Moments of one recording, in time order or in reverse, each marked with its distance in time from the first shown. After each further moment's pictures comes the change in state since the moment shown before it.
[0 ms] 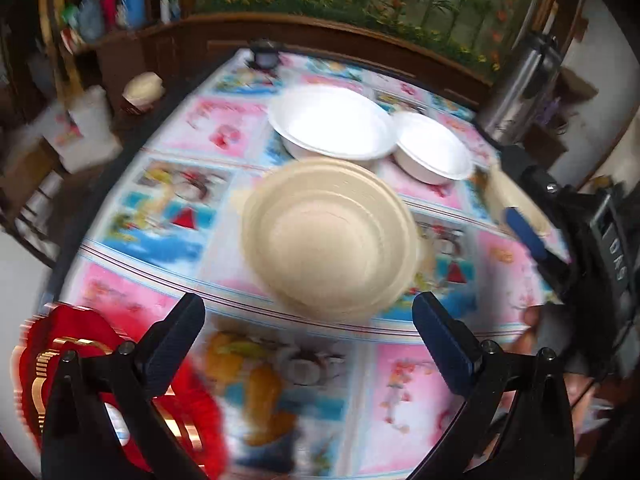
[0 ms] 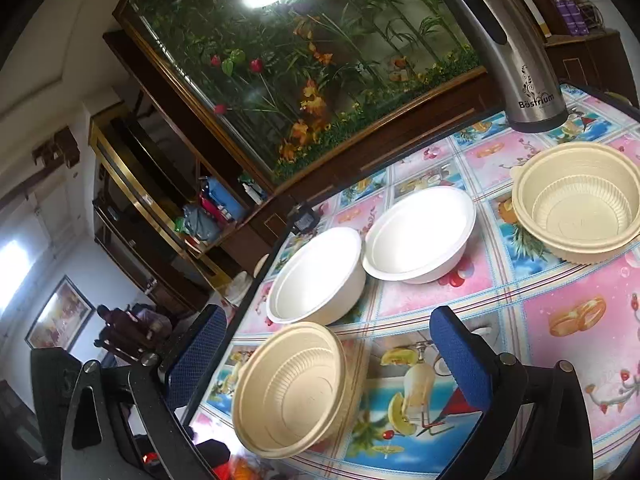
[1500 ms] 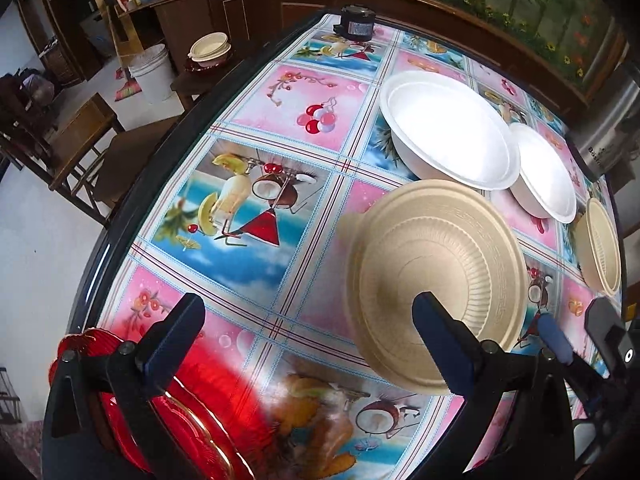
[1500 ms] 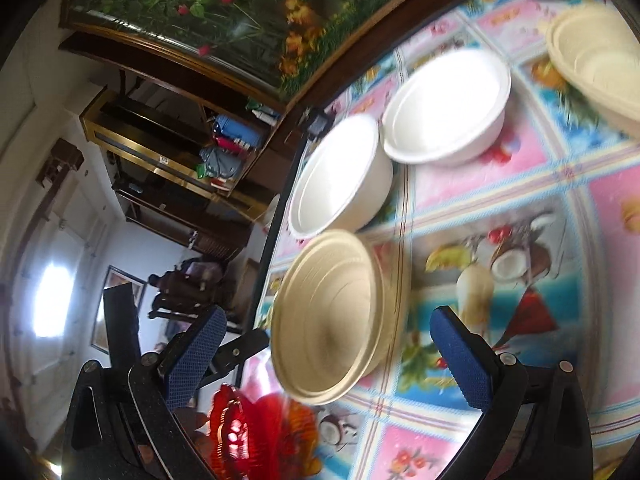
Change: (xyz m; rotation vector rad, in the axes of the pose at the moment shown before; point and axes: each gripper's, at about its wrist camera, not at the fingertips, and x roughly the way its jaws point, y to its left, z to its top) left arm 0.053 0.037 0.035 -0.153 0.174 0.169; right arm 0.050 -0.018 -0.020 0.230 0.386 0.165
